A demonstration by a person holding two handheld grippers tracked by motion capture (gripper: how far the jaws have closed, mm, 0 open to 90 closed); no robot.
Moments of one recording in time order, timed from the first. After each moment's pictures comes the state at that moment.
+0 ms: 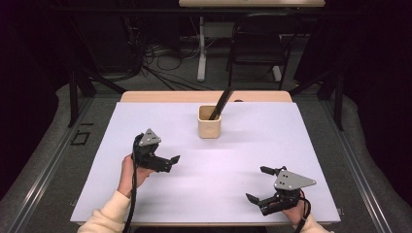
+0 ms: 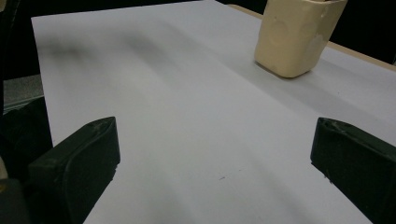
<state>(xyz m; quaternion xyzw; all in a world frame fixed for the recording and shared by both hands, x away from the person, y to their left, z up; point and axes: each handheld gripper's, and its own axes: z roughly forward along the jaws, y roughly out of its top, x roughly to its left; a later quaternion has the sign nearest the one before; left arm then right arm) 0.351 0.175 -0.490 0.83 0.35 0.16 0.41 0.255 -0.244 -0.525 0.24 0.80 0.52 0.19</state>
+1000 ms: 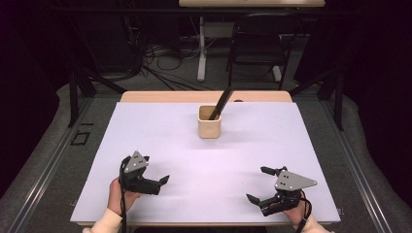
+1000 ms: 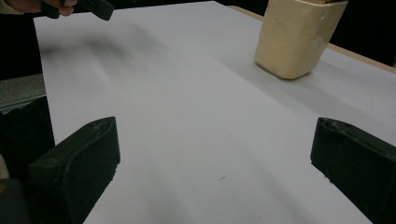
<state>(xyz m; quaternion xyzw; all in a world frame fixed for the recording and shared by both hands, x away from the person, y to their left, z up) 0.299 0.204 -0.518 0.82 0.35 0.18 0.42 0.253 -0.246 -0.524 0.24 0.80 0.52 0.19</state>
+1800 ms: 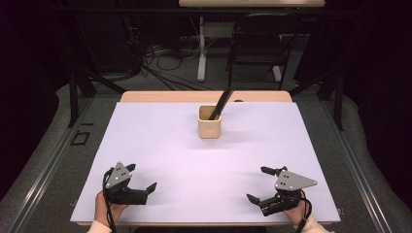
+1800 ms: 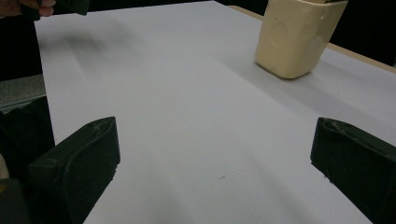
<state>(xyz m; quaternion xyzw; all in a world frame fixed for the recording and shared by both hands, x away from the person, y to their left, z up) 0.265 0.239 -0.526 0.79 0.37 0.21 0.45 0.253 -0.246 -0.524 0.24 0.80 0.52 0.19</state>
